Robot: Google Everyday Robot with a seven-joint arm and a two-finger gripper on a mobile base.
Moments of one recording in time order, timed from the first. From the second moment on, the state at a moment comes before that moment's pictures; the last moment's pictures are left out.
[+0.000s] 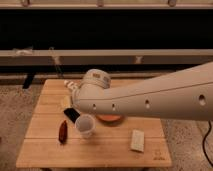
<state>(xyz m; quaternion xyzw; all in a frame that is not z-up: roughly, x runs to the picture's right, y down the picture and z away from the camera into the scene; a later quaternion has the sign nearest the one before) -0.128 0.057 0.636 -0.19 -0.09 0.61 0.76</state>
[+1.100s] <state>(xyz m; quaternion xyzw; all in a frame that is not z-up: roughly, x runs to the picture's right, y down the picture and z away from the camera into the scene) -0.238 0.079 0.786 -0.27 -0.01 0.44 0.86</state>
